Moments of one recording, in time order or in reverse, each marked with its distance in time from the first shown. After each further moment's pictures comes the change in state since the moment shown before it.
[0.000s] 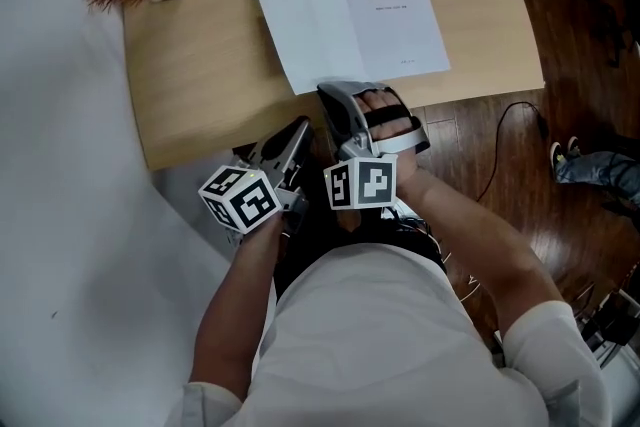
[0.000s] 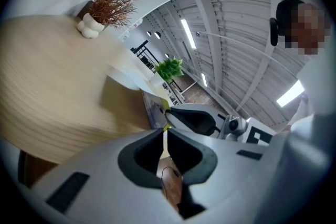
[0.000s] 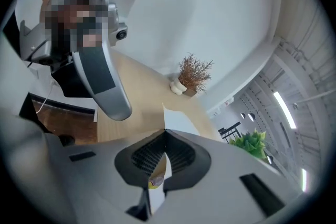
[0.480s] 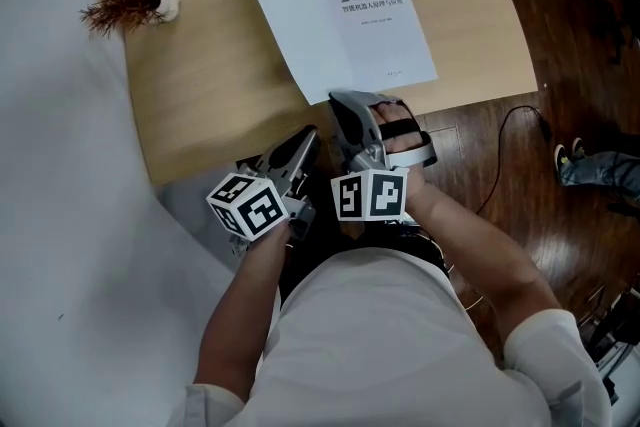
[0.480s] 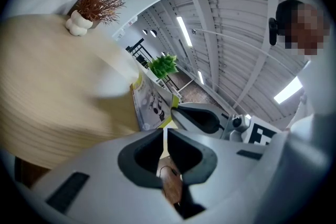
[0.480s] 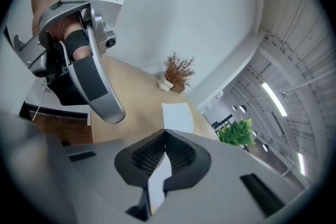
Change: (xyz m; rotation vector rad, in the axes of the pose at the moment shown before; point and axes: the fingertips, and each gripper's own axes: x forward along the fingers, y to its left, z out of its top) left arm 0.025 -0.029 0.000 0.028 0.019 -0.027; right arm -0.028 -0.034 -0.026 0.102 0.014 -0.075
